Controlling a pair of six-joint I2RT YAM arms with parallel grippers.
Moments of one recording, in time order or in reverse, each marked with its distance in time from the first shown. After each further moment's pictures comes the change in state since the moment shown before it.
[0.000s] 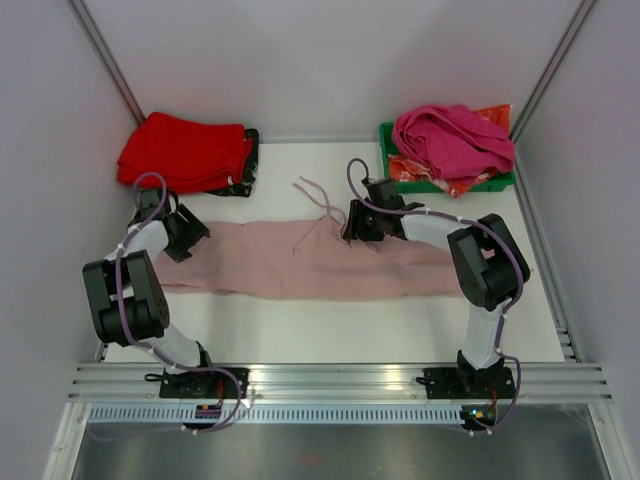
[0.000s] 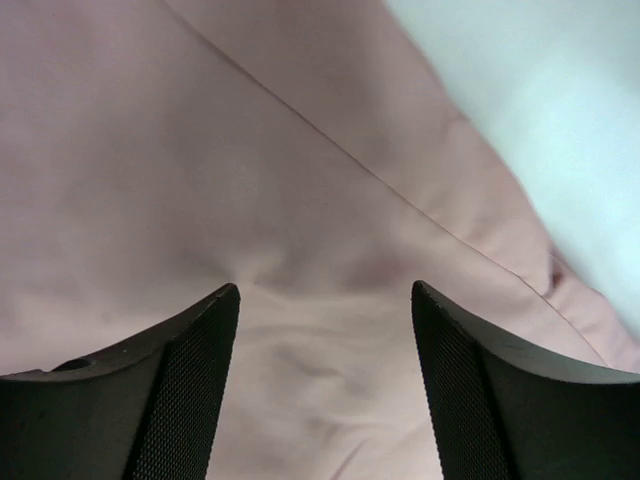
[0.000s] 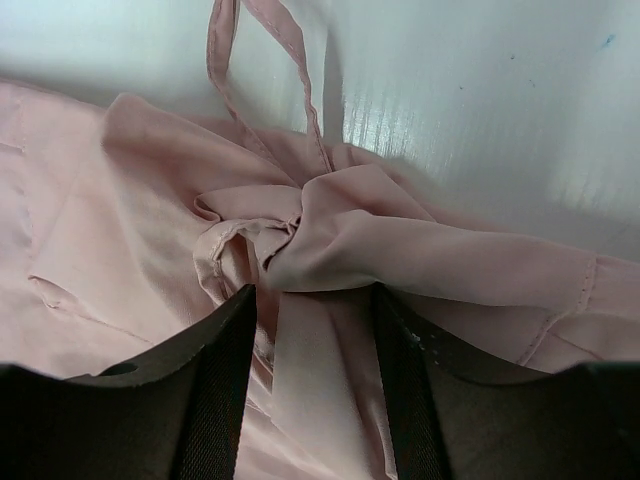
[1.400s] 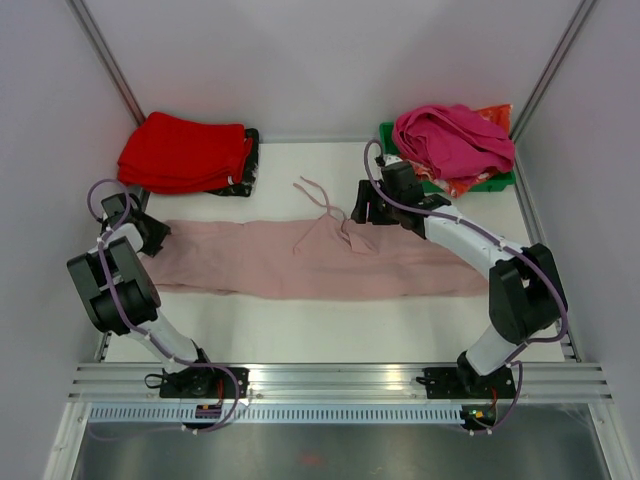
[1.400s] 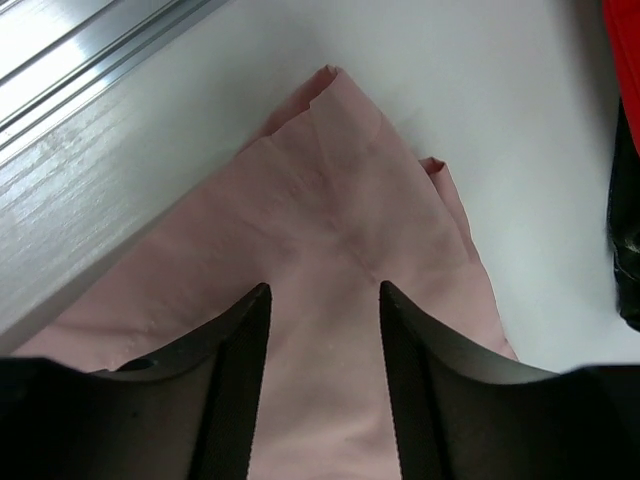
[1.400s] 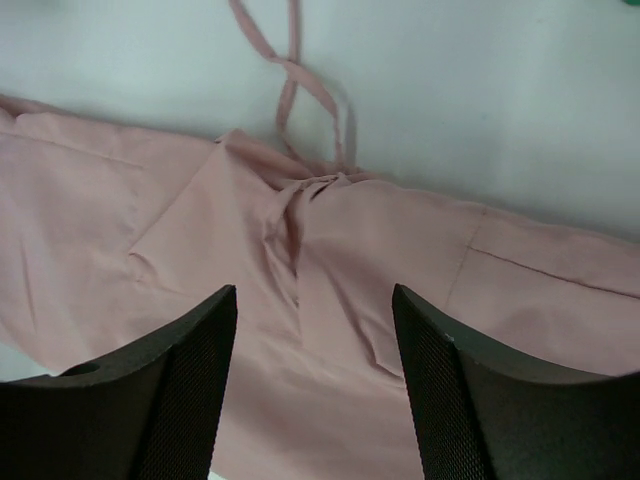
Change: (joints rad) left arm 0.234 0.071 0.040 0.165 -0.012 -0.044; right arm 0.000 -0.275 0.024 -0.130 0.073 -0.061
